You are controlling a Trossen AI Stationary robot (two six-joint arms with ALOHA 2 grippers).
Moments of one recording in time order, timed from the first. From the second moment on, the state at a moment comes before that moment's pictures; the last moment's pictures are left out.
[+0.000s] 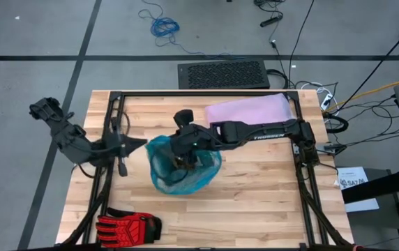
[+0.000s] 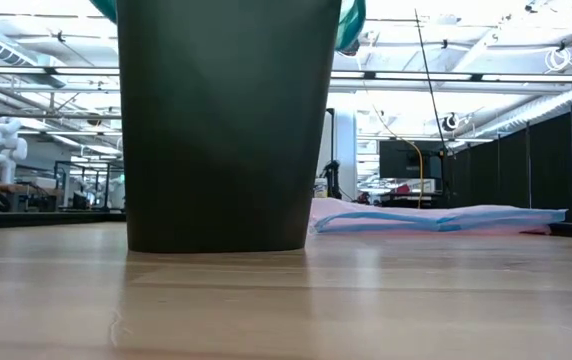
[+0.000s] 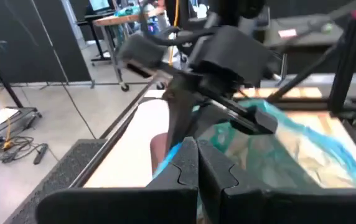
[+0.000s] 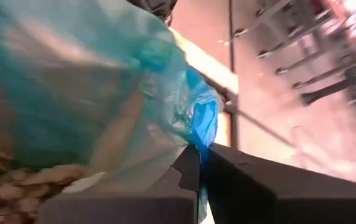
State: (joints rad) left arm -0.71 0.77 0.99 -0.49 -0.95 -0.11; right arm 0.10 2.02 2.07 -0.63 0.40 -0.53
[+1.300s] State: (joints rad) left arm -0.35 0.81 0.99 -0.58 -0.33 -0.17; right arm 0.21 2.02 2.19 -0.61 0.52 -0.86
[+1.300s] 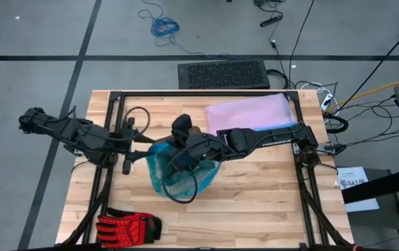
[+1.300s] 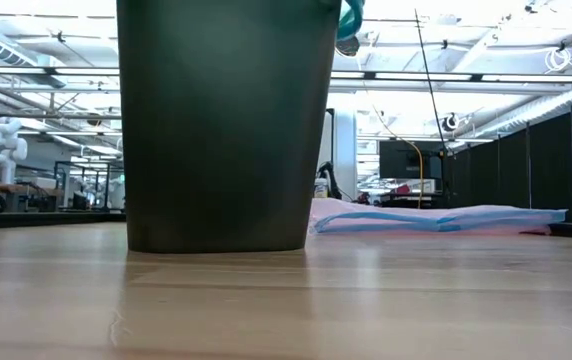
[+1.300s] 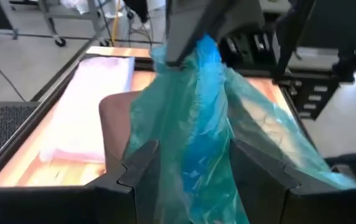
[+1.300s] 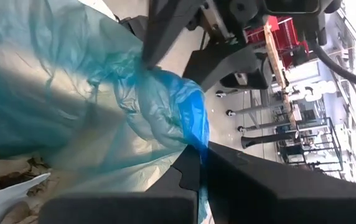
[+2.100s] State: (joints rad) left arm -0.34 0.90 1.12 -0.70 -0.73 -0.12; right arm 0.09 2.02 2.18 -0.75 0.67 -0.62
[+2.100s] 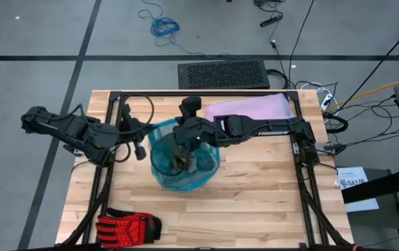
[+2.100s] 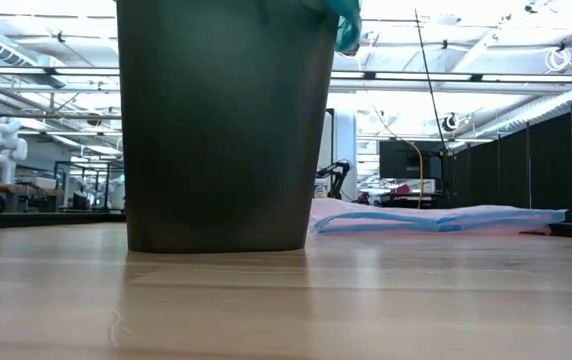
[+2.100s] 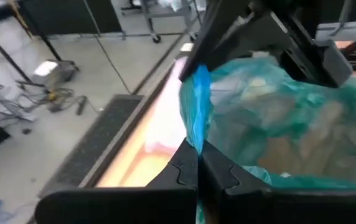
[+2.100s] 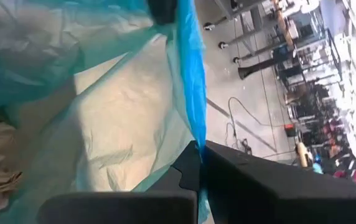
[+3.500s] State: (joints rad) left arm -0.34 0.99 1.12 -0.77 -0.79 -0.14; right arm 0.08 2.02 2.18 -0.62 0.64 -0.69
